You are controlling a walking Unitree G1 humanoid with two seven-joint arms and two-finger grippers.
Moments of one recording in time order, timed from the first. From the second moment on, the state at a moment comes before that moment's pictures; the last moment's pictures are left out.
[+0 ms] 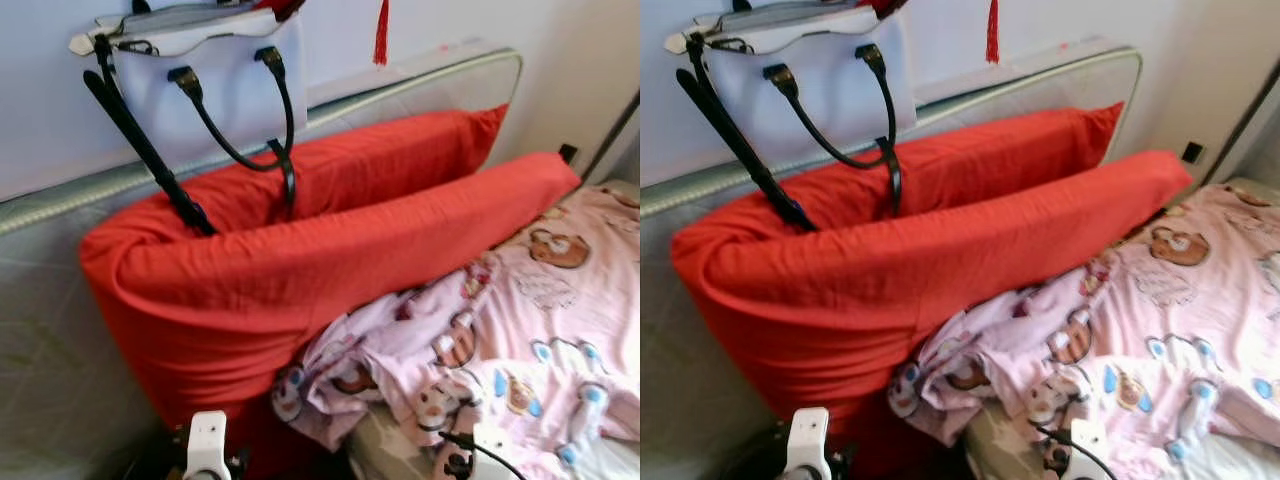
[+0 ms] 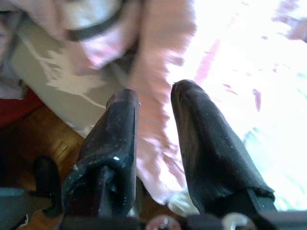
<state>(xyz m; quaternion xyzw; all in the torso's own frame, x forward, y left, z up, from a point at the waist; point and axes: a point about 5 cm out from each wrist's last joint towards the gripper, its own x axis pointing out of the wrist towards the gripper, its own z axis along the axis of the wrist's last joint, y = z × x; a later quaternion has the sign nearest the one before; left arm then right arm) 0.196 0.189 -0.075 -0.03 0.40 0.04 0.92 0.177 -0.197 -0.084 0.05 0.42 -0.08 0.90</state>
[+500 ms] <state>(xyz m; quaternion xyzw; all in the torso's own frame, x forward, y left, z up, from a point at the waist) 0.200 0.190 -0.072 -0.03 0.38 0.04 0.92 0.169 -0.192 -0.087 0.06 0.43 -0.07 0.90</state>
